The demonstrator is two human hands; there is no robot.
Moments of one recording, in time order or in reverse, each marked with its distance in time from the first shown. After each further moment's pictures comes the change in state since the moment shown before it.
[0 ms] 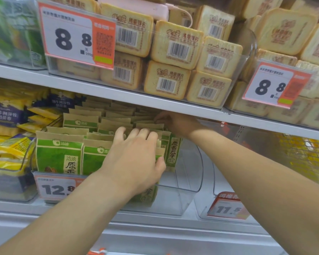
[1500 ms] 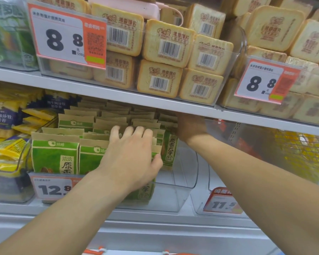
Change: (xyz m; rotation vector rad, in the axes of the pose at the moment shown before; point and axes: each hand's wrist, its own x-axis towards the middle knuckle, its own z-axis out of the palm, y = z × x) left_hand 0.002 0.004 0.002 0.031 0.015 -0.027; right_hand -0.007 0.040 0.018 -0.451 0.378 0.207
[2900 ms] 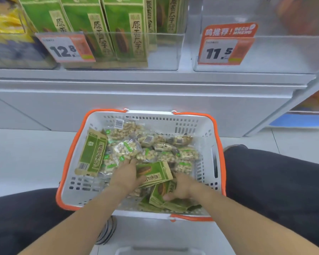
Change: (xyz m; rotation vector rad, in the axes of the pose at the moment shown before) left_hand -0.323 0.035 0.205 -0.097 -0.851 -0.394; right_hand -0.488 -0.026 0.114 0.601 -1.488 0.307
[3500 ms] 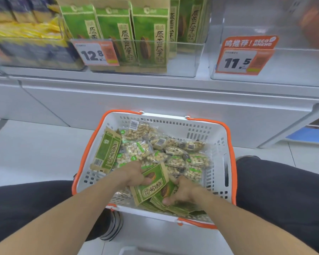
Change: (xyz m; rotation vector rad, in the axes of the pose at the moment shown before) left_hand -0.017 -0.002 -0.055 -0.331 -0.390 -0.152; right_hand -0.001 -0.020 0.004 0.119 -0.036 0.036
